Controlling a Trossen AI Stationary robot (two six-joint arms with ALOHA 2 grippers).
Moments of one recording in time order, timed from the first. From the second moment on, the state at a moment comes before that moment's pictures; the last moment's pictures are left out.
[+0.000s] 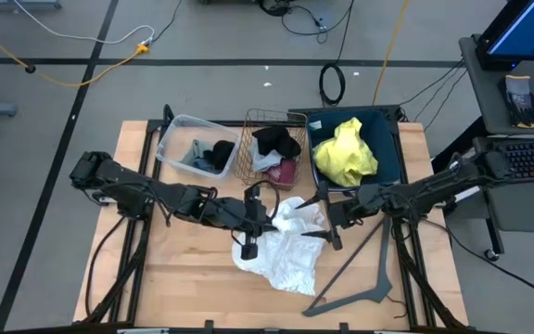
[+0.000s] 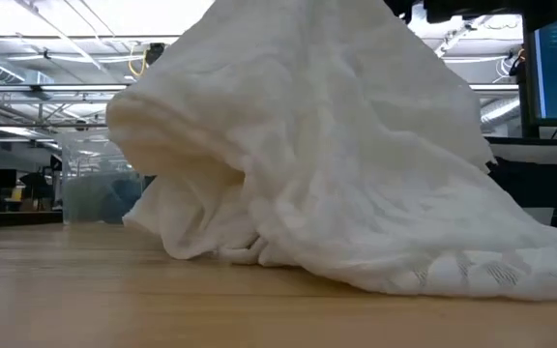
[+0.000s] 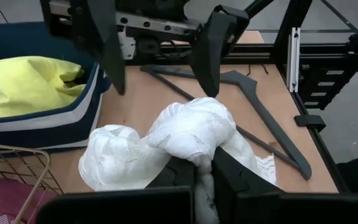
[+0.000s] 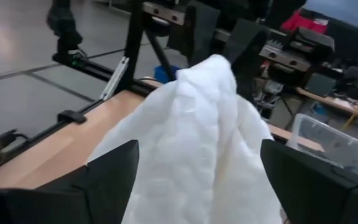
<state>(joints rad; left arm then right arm) -0.29 1.57 1.31 -0.24 -0.21 -0.13 0.23 1.14 0.58 0.49 0.01 -0.27</state>
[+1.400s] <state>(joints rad) -0.32 1.57 1.31 -0.16 -0.15 -0.06 0.20 1.57 0.85 0.48 -0.08 -0.14</state>
